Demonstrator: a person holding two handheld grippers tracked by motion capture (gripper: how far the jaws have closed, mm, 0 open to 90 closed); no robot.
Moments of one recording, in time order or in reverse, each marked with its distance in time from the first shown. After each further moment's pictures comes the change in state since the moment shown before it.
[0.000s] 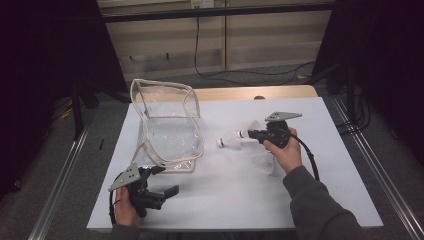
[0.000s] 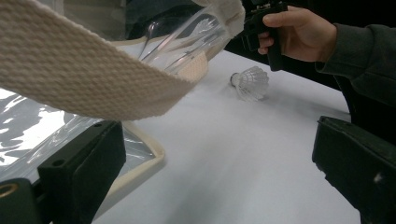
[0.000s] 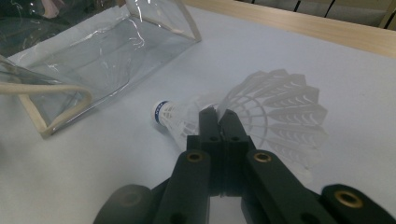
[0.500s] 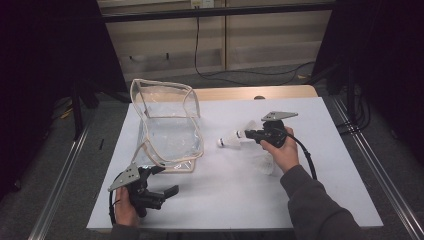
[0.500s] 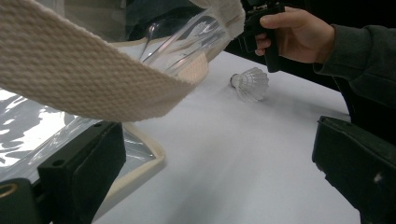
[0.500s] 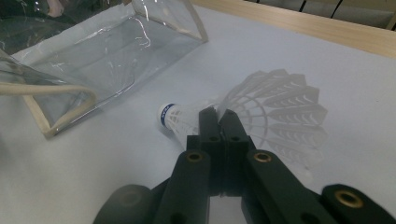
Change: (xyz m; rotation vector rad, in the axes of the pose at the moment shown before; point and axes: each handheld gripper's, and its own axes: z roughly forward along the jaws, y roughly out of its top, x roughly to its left) left arm 0.000 0.000 0.000 -0.006 -0.001 -0.001; right arm 0.004 0.003 0.007 0.009 0.015 -0.013
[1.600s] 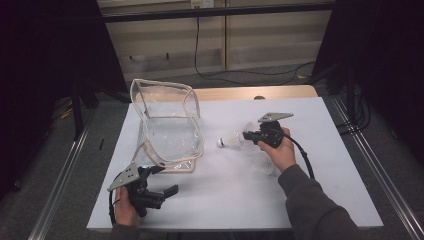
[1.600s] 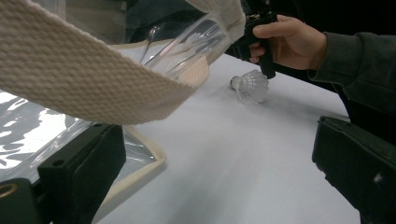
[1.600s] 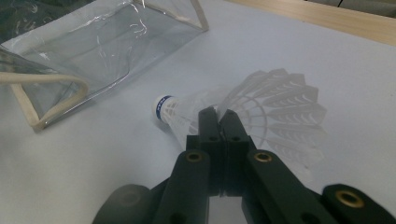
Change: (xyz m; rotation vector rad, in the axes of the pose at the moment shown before) left arm 0.001 0.000 0.000 -0.010 -0.002 -0.002; right arm -0.002 -0.004 0.013 0.026 0.004 -0.014
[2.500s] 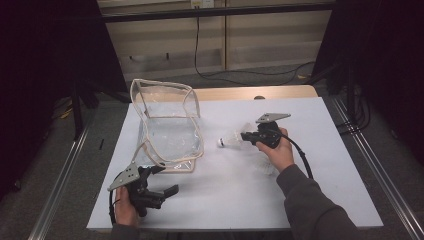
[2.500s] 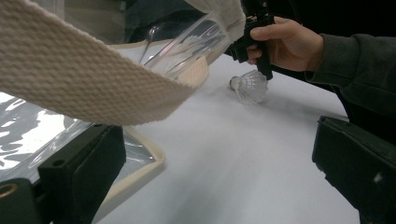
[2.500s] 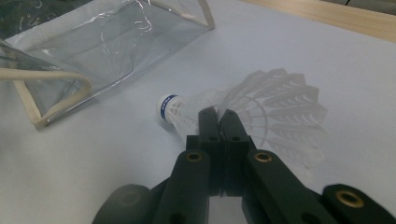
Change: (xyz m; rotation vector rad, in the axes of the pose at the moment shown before) left arm 0.001 0.000 0.001 0.003 -0.002 -0.002; right arm 0.002 -0.001 0.005 0.008 0.017 -0.009
